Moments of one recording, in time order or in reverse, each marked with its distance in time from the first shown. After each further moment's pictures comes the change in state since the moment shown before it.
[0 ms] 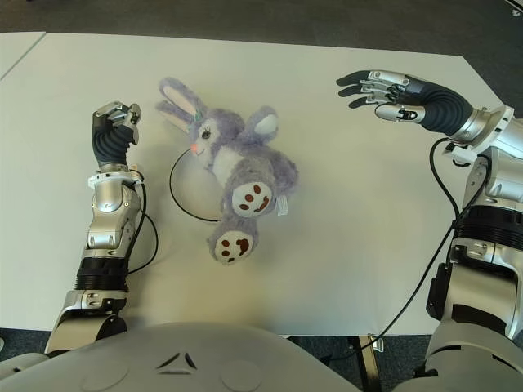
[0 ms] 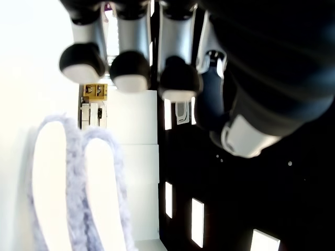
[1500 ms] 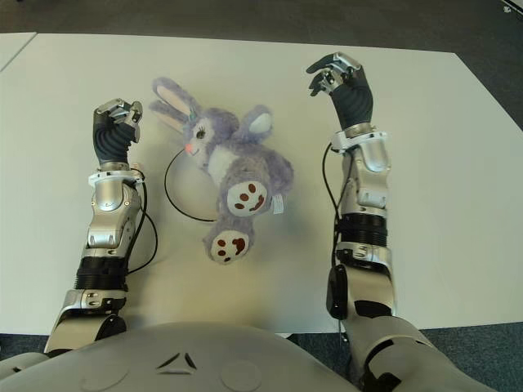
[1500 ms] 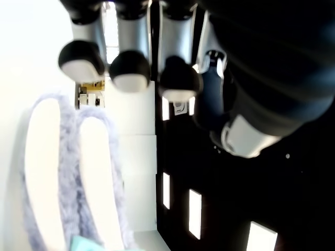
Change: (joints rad) left arm -0.015 0.003 -0.010 0.005 -0.001 0.000 -0.006; right arm 0.033 0.661 0.008 -0.090 -0.141 0.160 -1.041
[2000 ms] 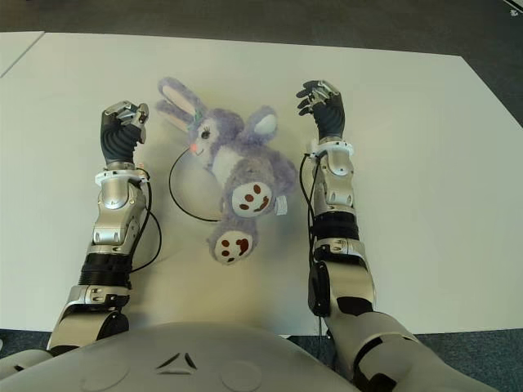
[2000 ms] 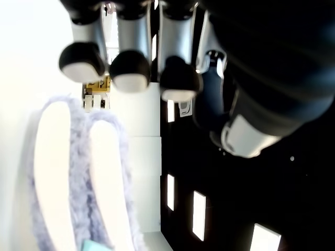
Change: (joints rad) left arm -0.011 -0.007 0.000 0.037 -0.001 -0.005 -0.010; right arm -0.052 0.061 0.028 0.200 -0.124 -0.058 -0.193
